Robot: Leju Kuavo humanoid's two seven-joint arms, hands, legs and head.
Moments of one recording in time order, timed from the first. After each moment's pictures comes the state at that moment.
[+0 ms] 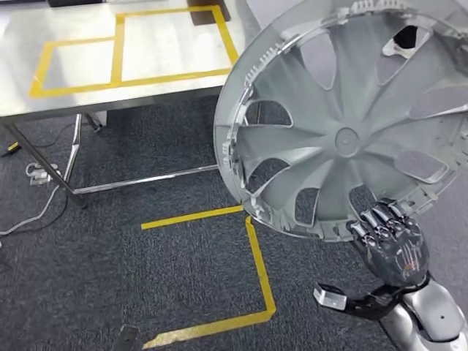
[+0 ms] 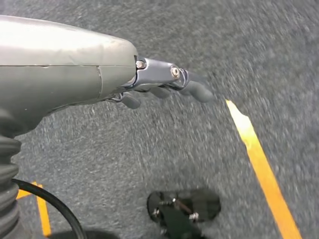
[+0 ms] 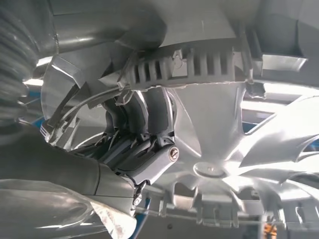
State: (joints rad) left arm -0.13 -0.02 -1.01 -0.16 0.96 0.35 -0.30; right arm 0.02 -0.27 0.18 -1.77 1.32 -0.68 -0.41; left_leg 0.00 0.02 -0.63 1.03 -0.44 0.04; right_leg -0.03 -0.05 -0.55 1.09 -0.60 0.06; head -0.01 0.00
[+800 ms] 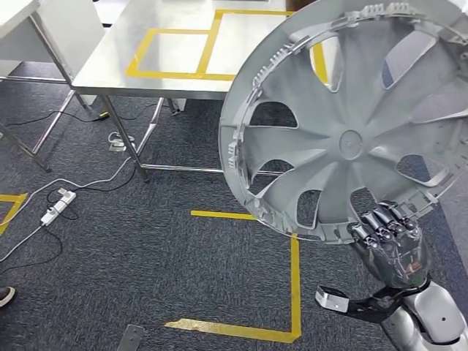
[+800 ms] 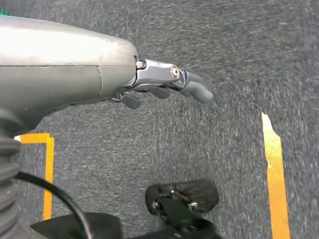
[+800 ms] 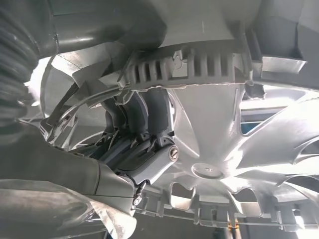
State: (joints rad) left arm -0.13 -0.02 -1.02 -0.16 0.95 0.35 -0.29; right arm 0.04 -0.27 0.18 -1.76 1.28 -0.68 -0.43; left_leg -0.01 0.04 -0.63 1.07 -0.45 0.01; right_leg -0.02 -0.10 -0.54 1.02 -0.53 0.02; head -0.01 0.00
